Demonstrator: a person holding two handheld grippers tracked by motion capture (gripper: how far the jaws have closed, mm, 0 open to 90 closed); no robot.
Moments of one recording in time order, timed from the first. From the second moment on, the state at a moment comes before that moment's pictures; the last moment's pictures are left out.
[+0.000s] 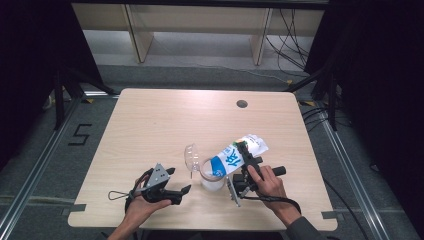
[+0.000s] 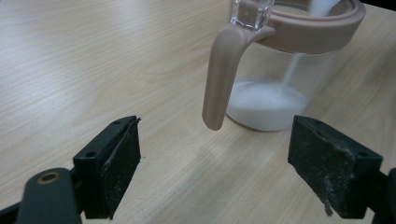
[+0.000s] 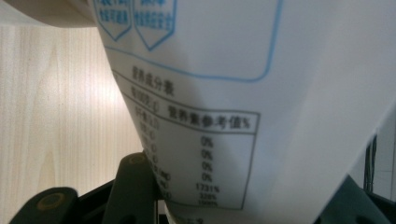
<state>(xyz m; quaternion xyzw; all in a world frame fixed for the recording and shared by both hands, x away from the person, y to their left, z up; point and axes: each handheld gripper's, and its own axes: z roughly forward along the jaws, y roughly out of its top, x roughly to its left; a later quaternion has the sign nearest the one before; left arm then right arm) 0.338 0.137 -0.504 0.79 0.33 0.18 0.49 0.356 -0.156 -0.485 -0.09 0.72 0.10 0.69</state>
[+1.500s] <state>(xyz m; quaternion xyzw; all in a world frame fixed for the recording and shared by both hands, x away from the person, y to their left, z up) 0.337 0.137 -0.504 0.79 0.33 0.18 0.49 0.355 -0.156 -0.484 -0.10 0.71 0.08 0.69</state>
